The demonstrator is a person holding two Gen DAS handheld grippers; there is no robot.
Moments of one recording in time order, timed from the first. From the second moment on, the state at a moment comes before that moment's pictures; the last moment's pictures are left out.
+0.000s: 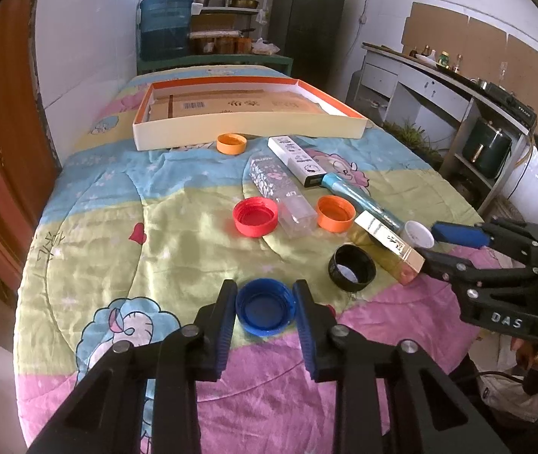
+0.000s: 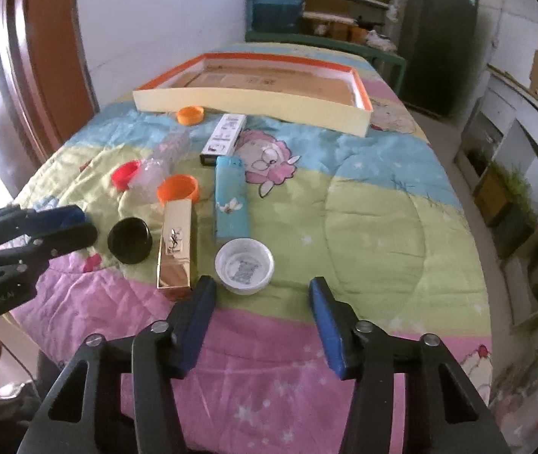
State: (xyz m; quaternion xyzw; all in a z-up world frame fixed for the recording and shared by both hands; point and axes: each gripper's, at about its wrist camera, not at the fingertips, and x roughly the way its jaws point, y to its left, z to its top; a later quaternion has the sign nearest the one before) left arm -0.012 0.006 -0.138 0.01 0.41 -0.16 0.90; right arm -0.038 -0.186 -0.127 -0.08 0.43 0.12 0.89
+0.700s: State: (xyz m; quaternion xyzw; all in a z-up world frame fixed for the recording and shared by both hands) left arm 0.001 0.003 -0.107 0.00 0.39 -0.16 0.91; right arm -0.029 -0.187 -0.101 -0.06 0.40 0.14 0.90
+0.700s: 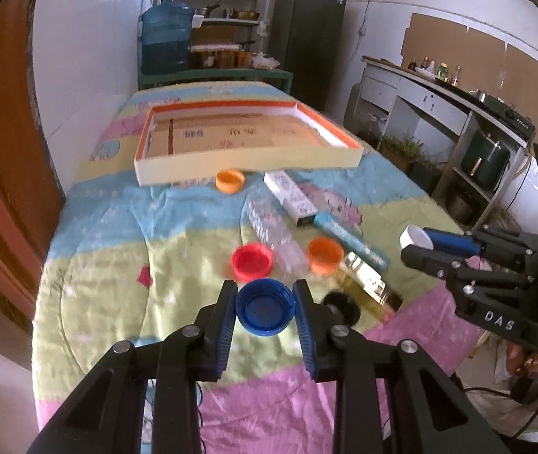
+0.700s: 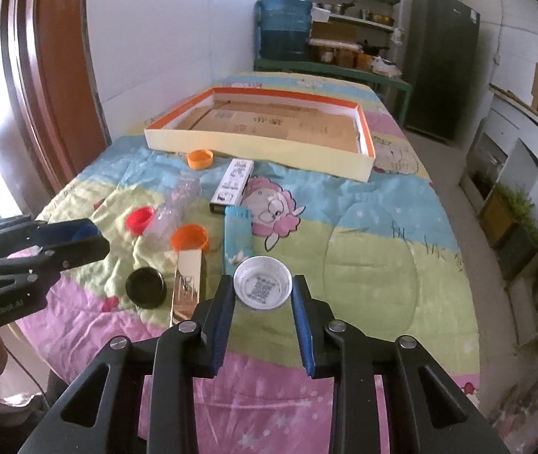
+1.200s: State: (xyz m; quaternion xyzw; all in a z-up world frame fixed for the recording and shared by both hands) left arm 0.066 -0.001 -0.057 -0.02 0.37 -0.13 0.92; right arm 0.024 -0.190 -0.060 -0.03 0.37 0.16 0.91
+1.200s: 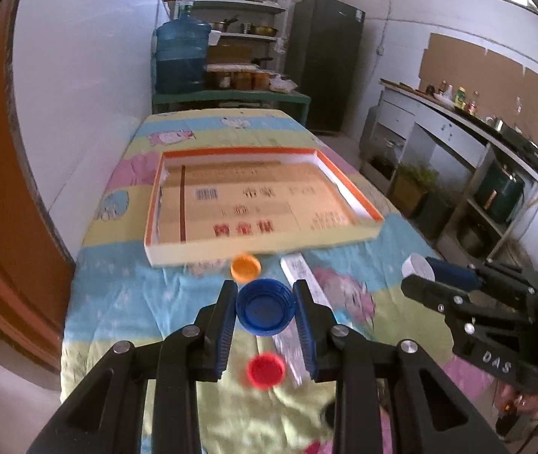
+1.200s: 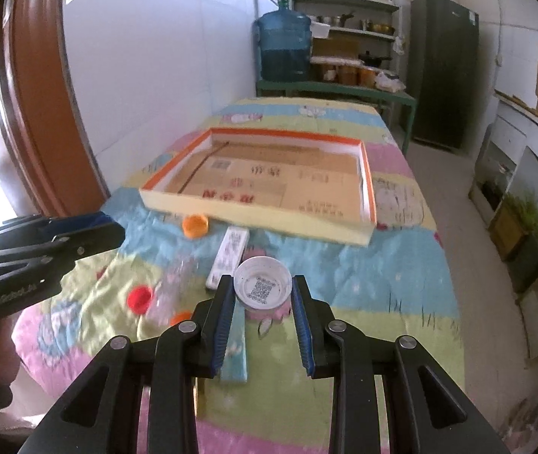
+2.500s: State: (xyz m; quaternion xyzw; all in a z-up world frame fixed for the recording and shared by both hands) left arm 0.300 0.014 -0.101 -0.04 0.44 -0.02 0.90; right arm 0.255 -0.168 -0.083 -0.05 0.40 0.17 0.90
